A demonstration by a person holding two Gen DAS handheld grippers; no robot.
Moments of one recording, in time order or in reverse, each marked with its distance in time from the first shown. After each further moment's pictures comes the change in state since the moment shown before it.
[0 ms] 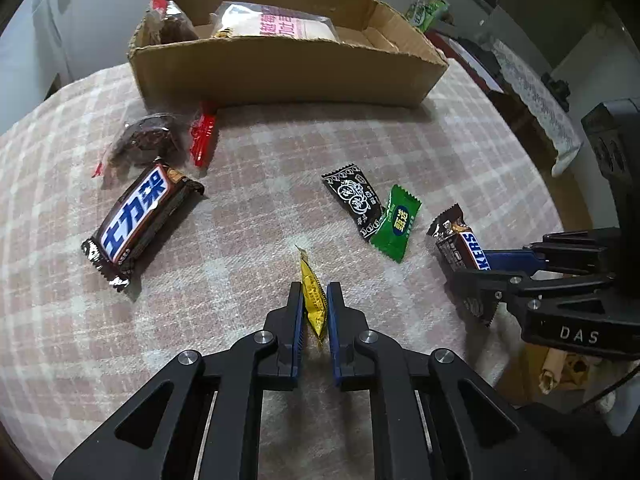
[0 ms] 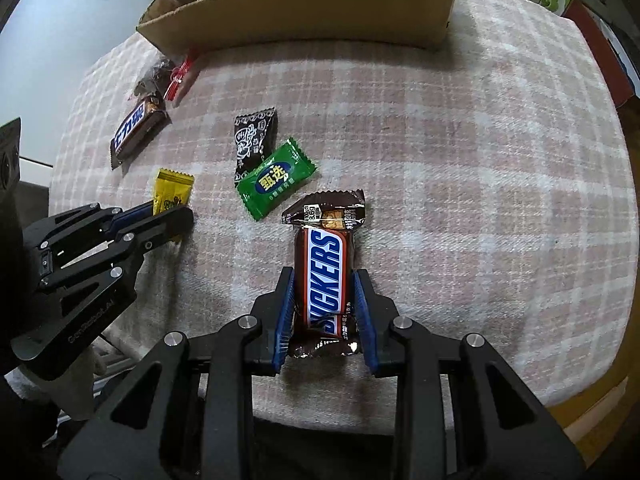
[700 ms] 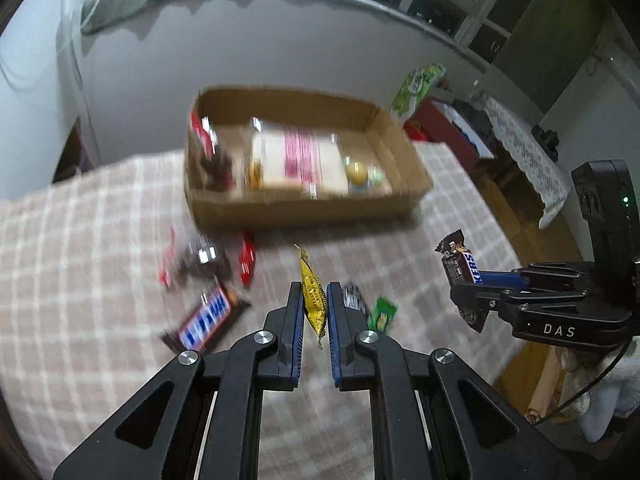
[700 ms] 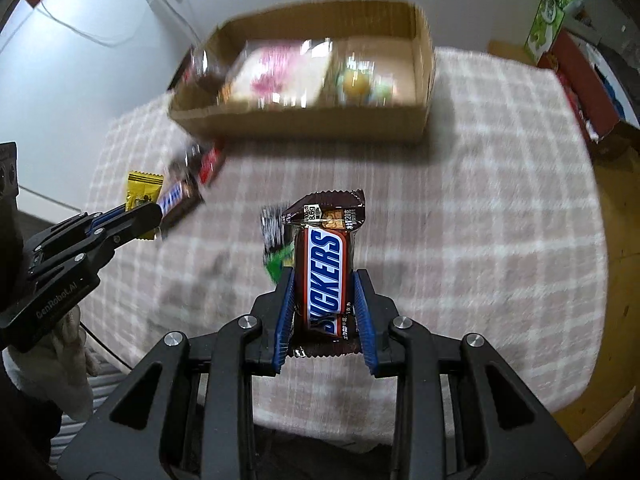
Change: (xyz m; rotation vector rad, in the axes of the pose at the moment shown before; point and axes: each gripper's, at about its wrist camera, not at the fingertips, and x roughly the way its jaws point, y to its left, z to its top) left arm -0.070 0.013 0.057 -0.018 -0.195 -0.011; right arm -0.077 -0.002 0.030 0.009 -0.177 0.032
